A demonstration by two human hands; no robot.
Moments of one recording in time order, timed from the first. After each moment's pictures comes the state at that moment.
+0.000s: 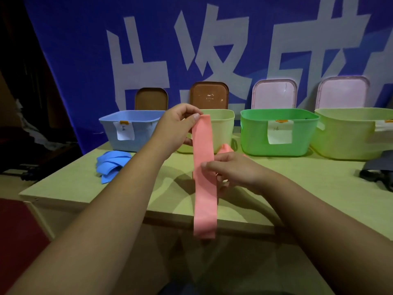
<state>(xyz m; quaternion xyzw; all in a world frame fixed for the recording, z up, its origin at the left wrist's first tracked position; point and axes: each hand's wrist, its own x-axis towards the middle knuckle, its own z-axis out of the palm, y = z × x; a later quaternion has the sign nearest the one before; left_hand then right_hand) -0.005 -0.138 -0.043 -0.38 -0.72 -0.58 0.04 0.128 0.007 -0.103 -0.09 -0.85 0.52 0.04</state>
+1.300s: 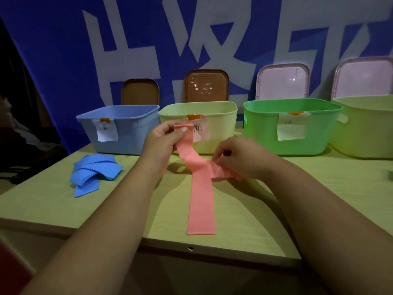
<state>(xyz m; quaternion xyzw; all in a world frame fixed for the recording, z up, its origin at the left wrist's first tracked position) -0.085 -0.108 -0.122 -0.26 -0.65 -0.71 -0.06 0.067 0.068 -0.112 -0.09 -0.95 0.25 0.15</state>
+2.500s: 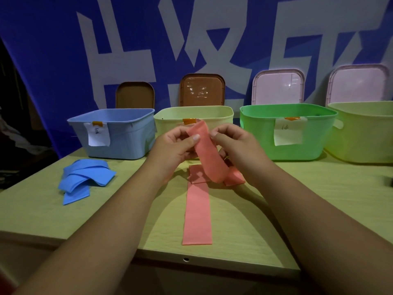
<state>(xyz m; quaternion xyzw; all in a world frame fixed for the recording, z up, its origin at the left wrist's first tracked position) -0.061 -0.093 -0.118 -0.33 -0.62 -0.70 -0.13 0.058 0.062 -0.115 -0.07 -0.75 0.59 0.28</state>
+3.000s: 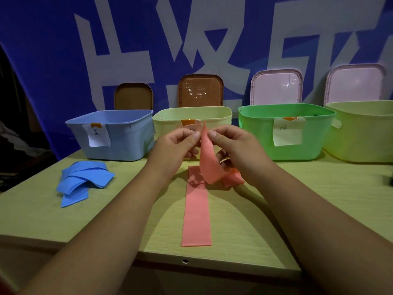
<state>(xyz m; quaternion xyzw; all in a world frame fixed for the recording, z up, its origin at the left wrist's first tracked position) -0.056 -0.095 -0.116 -0.37 -0.68 -0.63 -0.04 0.060 0.063 -0.113 -0.06 -0.72 0.64 0.26</state>
